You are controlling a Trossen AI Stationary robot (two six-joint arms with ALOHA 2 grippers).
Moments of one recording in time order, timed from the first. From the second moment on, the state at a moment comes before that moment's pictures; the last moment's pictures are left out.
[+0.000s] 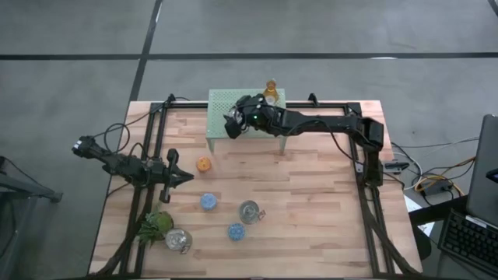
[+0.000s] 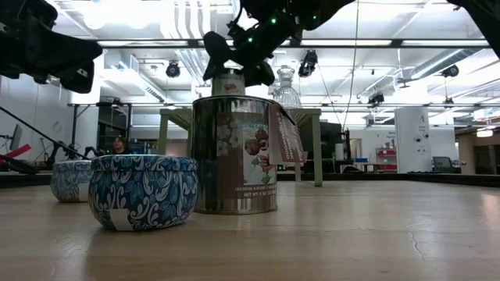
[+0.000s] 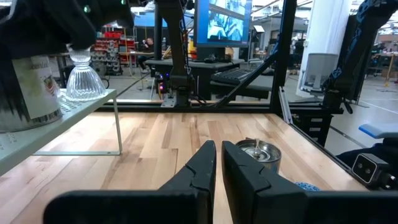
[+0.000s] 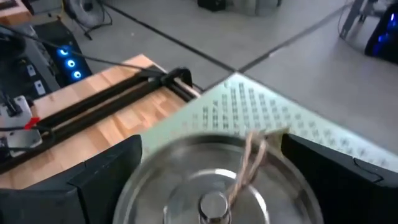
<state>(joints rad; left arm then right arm) -0.45 0.05 0.03 0.02 -0.39 -0.03 -0.23 1.94 1.61 -0.09 0.40 0.29</state>
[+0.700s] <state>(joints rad) -0.45 0.05 0.03 0.03 -0.39 -0.03 -0.10 1.86 1.60 -0.10 0.28 0.13</state>
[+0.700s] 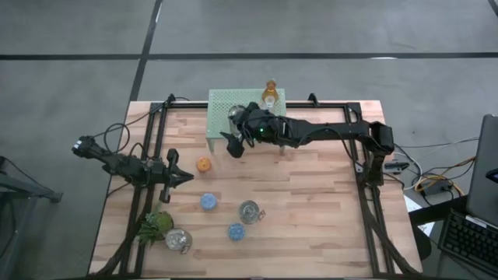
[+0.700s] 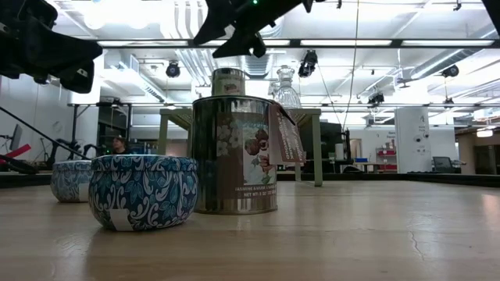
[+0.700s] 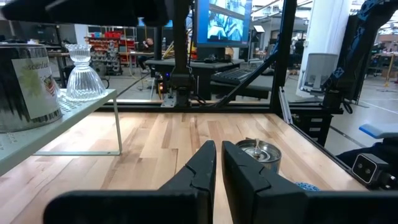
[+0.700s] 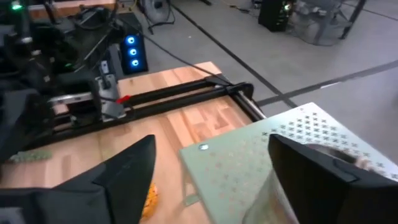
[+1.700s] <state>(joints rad) -0.45 0.05 0.03 0.03 -0.39 -0.03 0.03 1.86 1.14 0.46 0.33 0.19</state>
